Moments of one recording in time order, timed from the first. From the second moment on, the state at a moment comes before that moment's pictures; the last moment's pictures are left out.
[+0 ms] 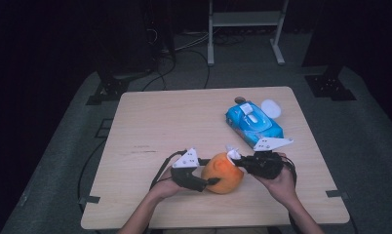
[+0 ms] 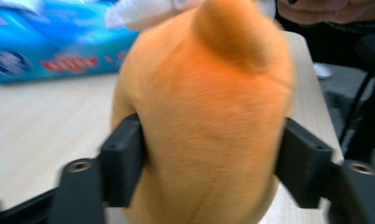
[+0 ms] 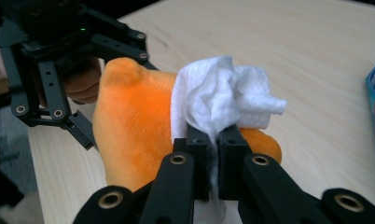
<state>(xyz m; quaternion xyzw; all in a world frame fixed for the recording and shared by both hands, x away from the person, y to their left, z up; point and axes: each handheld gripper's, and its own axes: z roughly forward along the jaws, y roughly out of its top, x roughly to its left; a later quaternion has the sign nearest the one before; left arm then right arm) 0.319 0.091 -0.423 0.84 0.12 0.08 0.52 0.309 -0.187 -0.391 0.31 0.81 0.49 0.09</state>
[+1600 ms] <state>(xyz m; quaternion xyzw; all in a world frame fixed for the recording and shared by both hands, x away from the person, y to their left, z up) 0.323 0.062 -0.419 0.88 0.15 0.03 0.46 0.284 -0.237 -0.411 0.32 0.81 0.49 0.02</state>
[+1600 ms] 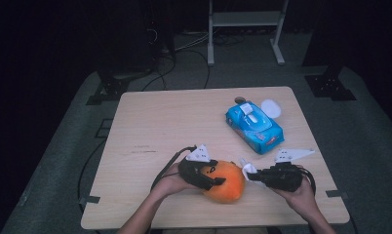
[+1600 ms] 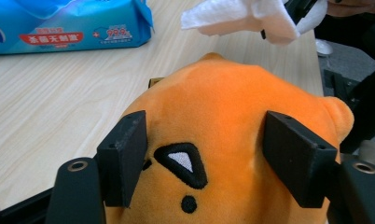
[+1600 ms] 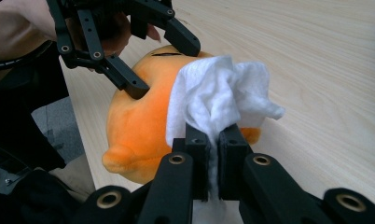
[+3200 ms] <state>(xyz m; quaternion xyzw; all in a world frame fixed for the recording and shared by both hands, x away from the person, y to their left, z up) 0.300 0.063 -0.406 0.87 0.15 0.03 0.46 0.285 -0.253 -0.414 0.34 0.80 0.49 0.02</state>
